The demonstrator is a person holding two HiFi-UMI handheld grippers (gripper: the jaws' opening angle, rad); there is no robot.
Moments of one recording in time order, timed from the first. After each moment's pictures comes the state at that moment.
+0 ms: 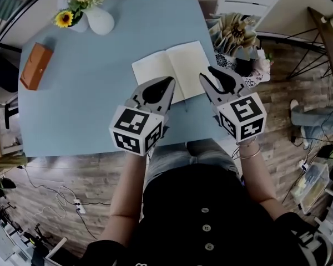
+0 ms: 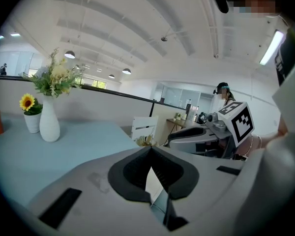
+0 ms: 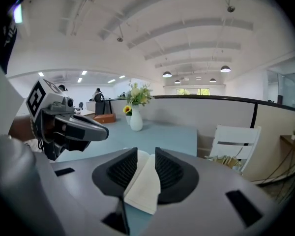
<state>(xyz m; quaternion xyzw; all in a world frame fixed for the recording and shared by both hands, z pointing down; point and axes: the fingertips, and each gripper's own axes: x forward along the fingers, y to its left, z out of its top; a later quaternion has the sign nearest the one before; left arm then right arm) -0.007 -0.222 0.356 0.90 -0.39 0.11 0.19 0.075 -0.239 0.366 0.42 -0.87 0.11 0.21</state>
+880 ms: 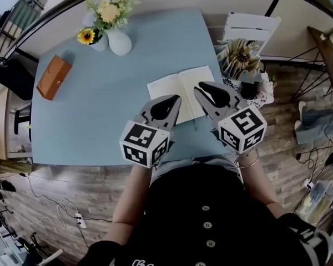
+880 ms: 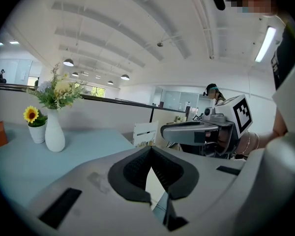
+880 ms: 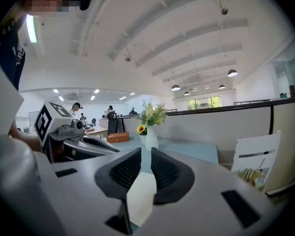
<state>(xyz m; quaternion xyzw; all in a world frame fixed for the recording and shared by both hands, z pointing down) -0.027 -0.215 0.328 0.90 -0.39 0.10 0.16 0.019 -0.235 0.306 0.36 -0.92 0.09 0.11</state>
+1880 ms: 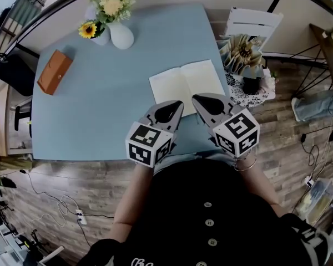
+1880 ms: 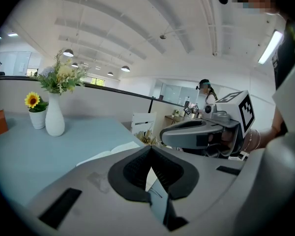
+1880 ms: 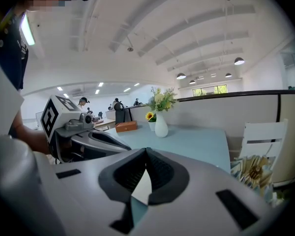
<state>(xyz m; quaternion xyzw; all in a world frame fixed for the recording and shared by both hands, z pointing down) -0.030 -0.186 0.363 0.90 -0.38 0.13 0.20 -0.002 -0.195 0.346 0.32 -0.92 0.13 0.16</state>
